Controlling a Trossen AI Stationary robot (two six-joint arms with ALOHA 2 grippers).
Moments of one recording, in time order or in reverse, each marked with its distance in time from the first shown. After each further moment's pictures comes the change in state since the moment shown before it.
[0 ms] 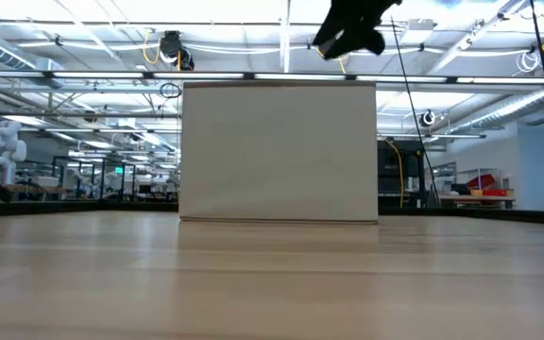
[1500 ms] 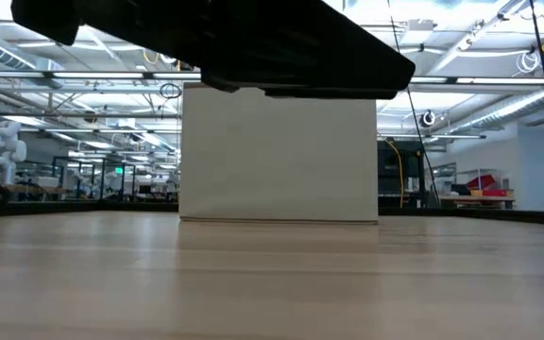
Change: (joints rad) left arm 0.320 0.432 0.000 0.862 0.639 0.240; right arm 1.148 0.457 -0.002 -0.361 -0.392 0.764
